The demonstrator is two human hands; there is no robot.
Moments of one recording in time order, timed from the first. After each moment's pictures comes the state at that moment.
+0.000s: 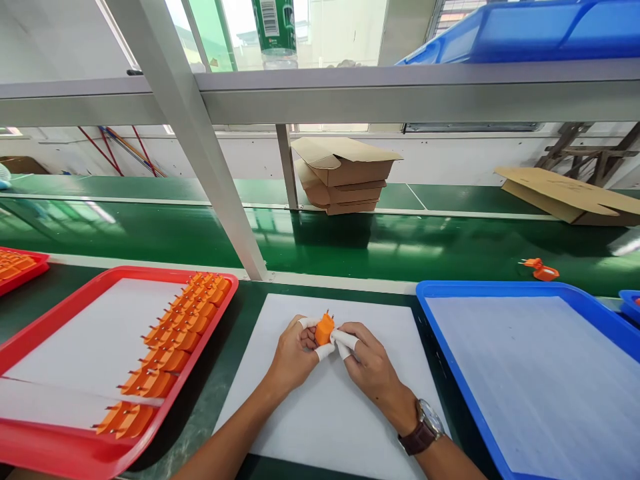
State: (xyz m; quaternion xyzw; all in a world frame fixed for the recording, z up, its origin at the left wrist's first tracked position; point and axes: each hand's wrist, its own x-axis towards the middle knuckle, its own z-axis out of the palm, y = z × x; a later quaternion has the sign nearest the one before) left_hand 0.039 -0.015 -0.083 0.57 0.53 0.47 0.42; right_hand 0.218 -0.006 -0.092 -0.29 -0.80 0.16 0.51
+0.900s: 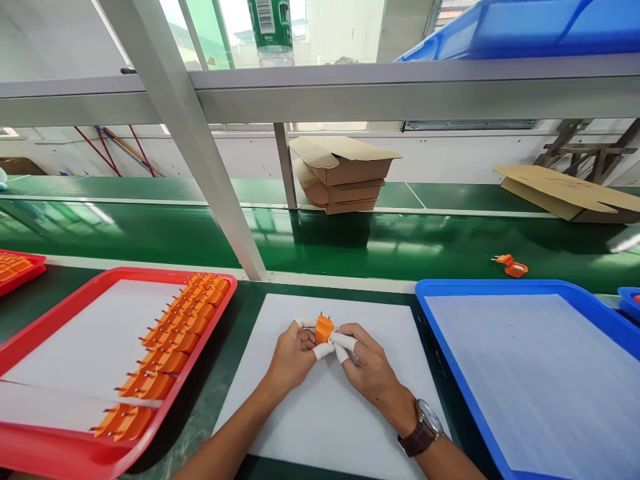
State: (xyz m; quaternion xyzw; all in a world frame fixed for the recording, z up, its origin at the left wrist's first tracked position) left_hand 0.040 -0.016 -0.082 0.47 0.54 0.46 0.53; right_hand 0.216 -0.009 -0.091 -0.29 -0.78 0.22 0.50
